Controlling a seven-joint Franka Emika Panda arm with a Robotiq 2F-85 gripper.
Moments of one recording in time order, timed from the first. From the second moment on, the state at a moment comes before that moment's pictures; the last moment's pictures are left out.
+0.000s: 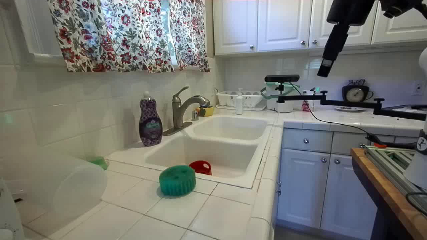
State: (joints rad) arm 0.02 -0.93 0.31 -2.81 0.03 2.10 0.44
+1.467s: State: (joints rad) arm -0.10 -0.78 0.28 -2.80 -0.01 2.42 0.44
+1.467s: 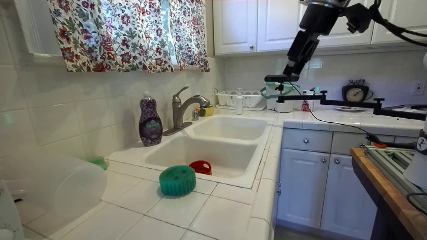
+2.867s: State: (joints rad) arm -0.30 -0.21 0.08 -2.38 -0.17 2.54 0.44
